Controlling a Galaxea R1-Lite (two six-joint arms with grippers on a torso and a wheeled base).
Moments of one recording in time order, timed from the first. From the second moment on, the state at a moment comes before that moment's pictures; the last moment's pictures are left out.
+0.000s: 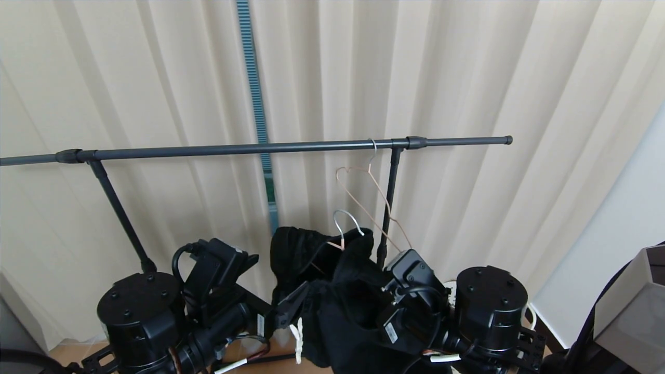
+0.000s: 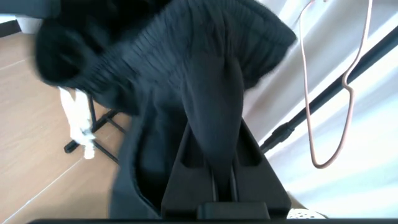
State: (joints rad) left arm -0.64 1.85 -0.19 -1.49 0.10 0.05; right arm 0.81 2.02 -0.45 -1.34 -0.20 -0.18
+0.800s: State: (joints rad) left arm -0.34 1.59 -0.20 -1.21 -0.24 0.09; right arm 0.61 1.90 -0.38 -1.24 0.31 -0.18
